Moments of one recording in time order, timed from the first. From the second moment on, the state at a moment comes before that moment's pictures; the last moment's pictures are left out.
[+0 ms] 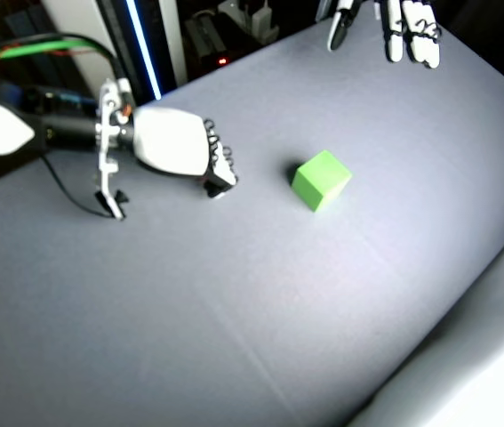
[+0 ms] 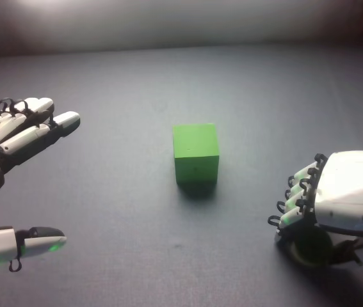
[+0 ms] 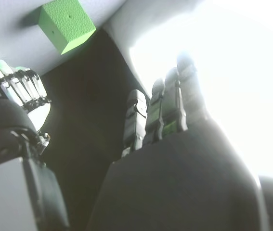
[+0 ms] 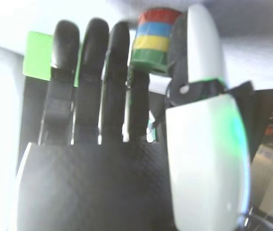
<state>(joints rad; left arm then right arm) 1.16 -0.81 0.89 -0.24 -1.33 0.81 -0.74 -1.02 1.13 -0.64 0.64 -0.63</state>
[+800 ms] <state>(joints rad) 1.16 -0.82 0.89 -0.24 -1.32 0.81 -0.50 -1.15 1.32 -0.42 0.75 -0.63</state>
